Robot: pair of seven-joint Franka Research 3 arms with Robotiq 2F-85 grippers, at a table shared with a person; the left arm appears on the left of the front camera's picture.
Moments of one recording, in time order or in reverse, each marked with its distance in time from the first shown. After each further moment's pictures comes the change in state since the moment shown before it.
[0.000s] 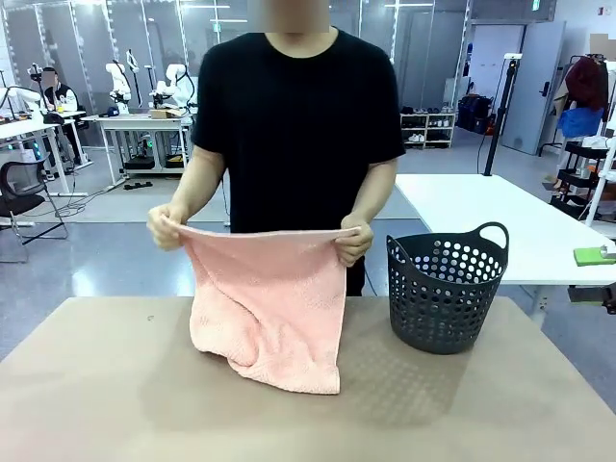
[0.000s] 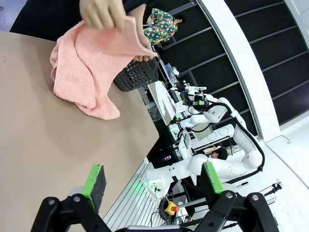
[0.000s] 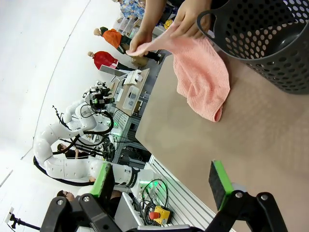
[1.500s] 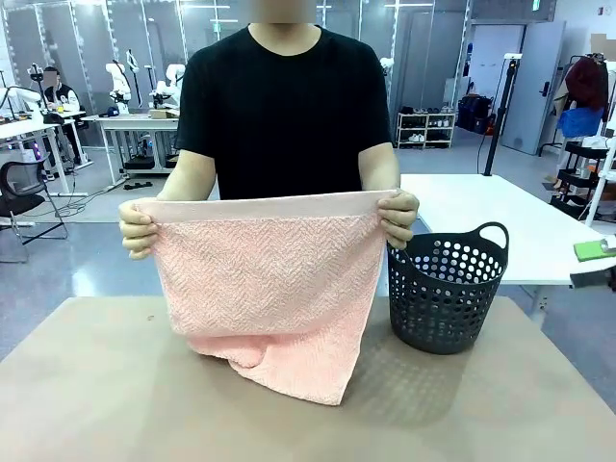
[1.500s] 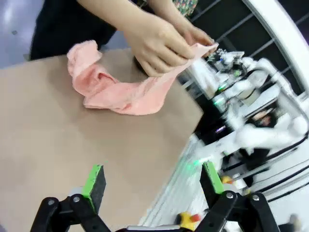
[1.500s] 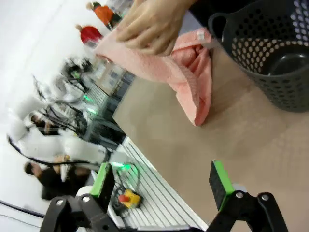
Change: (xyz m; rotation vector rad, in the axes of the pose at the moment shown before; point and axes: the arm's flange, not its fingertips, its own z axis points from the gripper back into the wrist) left arm 0.046 -0.061 0.000 0.212 0.145 -0.327; right arm 0.024 0.038 0.000 -0.100 0.113 0.222
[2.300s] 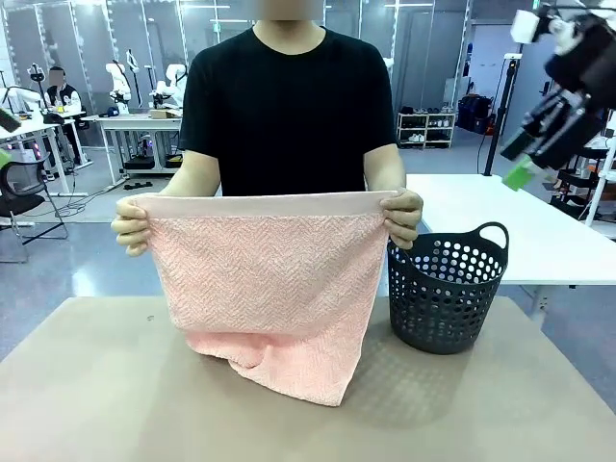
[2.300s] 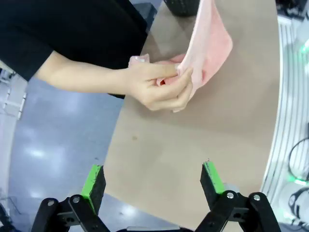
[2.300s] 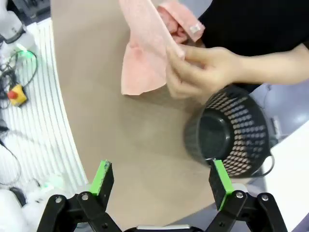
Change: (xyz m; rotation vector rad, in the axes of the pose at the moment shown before) left arm 0.176 -0.194 -0.082 0.450 0.483 -1.012; right arm 0.140 0.194 -0.085 -0.423 0.527 0.964
